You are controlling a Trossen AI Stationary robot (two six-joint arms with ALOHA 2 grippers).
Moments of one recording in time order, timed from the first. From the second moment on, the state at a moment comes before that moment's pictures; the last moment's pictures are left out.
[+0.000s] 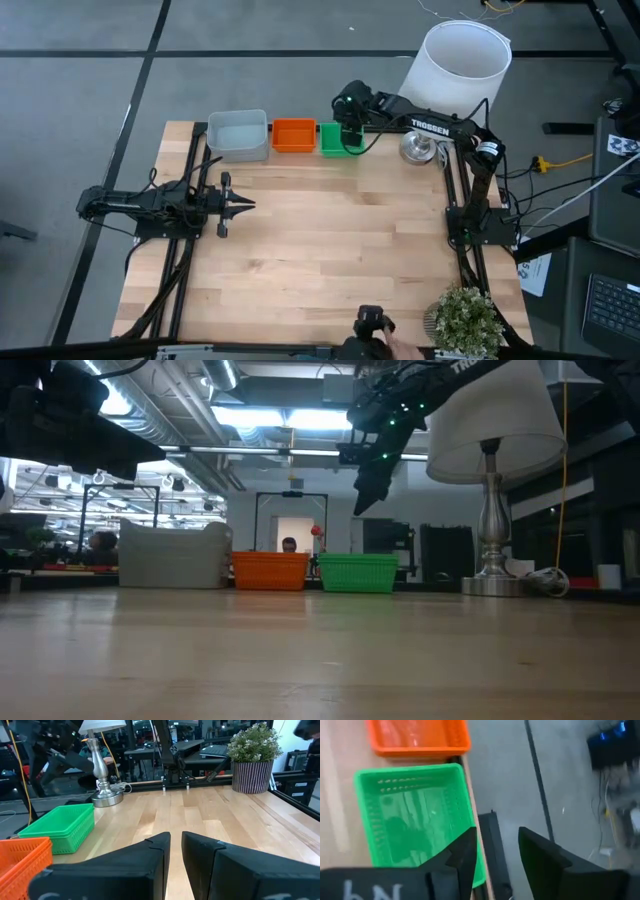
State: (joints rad) left arm -0.03 0.01 0.01 0.03 -0.13 0.09; right arm -0.57 1.89 1.61 -0.58 0.25 -0.57
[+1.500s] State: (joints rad) left arm -0.04 0.01 0.01 0.04 -0.13 0.09; right arm 0.07 0.48 0.17 0.05 0.10 0.49
